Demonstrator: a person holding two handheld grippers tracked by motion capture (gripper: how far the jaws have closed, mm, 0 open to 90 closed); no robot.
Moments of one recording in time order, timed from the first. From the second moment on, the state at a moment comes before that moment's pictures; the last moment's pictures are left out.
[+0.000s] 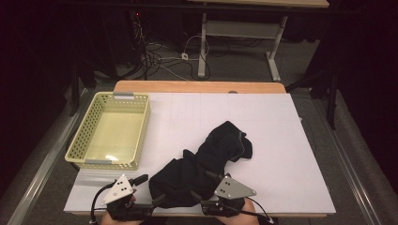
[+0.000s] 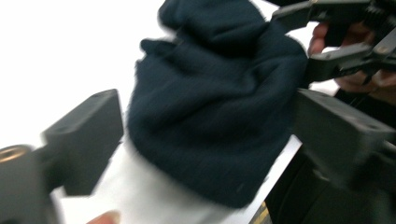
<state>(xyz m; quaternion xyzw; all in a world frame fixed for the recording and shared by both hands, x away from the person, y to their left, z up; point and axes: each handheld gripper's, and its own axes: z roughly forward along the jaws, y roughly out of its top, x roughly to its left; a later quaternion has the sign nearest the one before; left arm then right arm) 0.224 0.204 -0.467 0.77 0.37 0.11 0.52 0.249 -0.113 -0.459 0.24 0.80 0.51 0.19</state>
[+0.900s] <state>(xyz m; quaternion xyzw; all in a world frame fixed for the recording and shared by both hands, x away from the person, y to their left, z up) 0.252 0.175 -0.474 0.78 0.33 0.08 0.53 0.251 -0.235 -0.452 0.33 0.76 0.48 0.27</state>
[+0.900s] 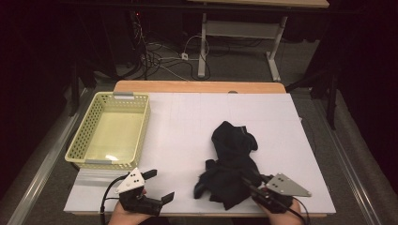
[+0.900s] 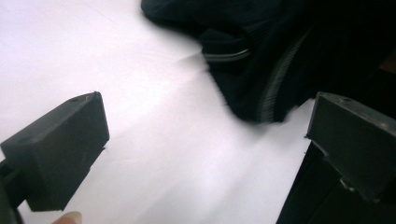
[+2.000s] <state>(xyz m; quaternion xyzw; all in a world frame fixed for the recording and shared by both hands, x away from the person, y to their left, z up) 0.287 0.162 -0.486 0.77 0.33 0.11 0.53 0.191 -0.186 -0.457 0.31 0.82 0.44 0.21</state>
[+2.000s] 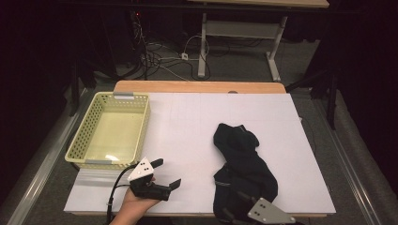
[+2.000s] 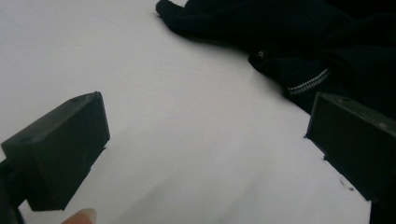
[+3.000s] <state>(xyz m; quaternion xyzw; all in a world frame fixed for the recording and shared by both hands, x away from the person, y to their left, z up) 0.283 0.160 -0.487 0.78 0.31 0.11 0.53 0.195 -0.177 -0.476 0.27 0.86 0.35 0.27</state>
